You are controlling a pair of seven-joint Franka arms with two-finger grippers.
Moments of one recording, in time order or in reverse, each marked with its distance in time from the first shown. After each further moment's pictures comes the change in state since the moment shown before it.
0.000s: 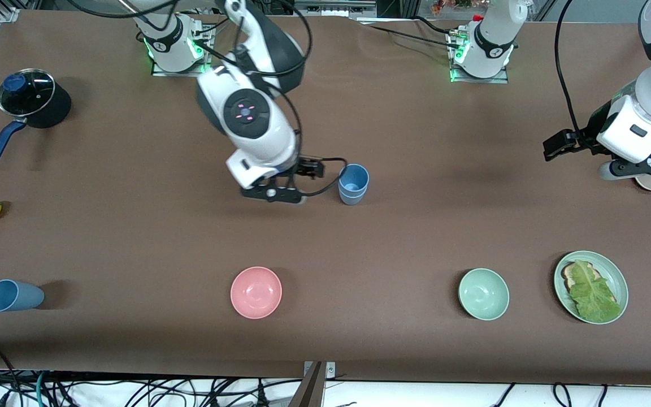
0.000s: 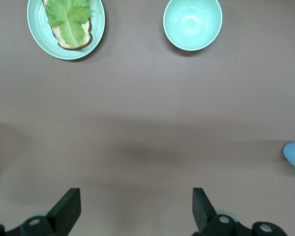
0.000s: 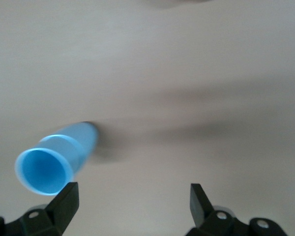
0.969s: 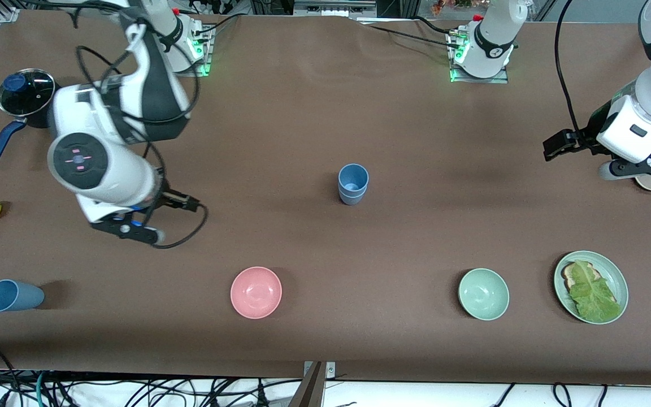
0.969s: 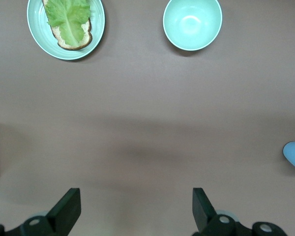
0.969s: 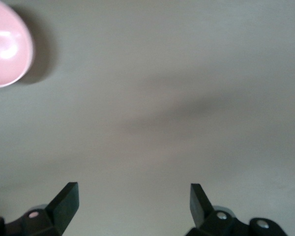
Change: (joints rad) left arm 0.000 0.000 0.000 0.000 0.000 0.000 0.001; right arm -0.250 -0.111 -0.133 -0.111 -0.120 -0.083 -0.196
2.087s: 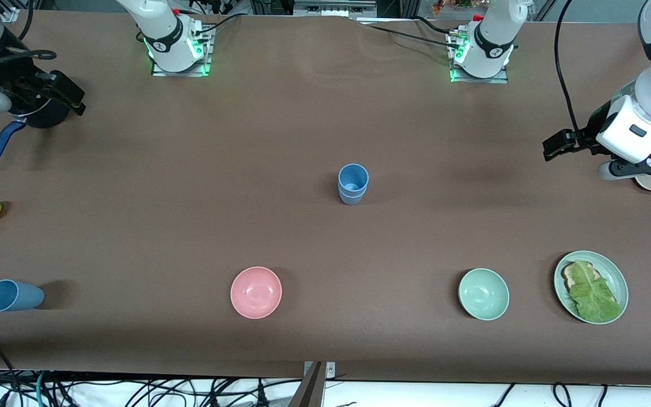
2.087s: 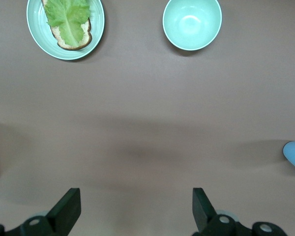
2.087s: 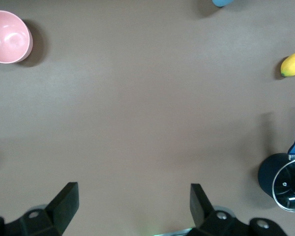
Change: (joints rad) left arm 0.000 0.001 -0.001 0.000 0.000 0.000 0.001; right arm -0.419 -0.612 0.291 -0.362 -0.046 -0.062 -0.222
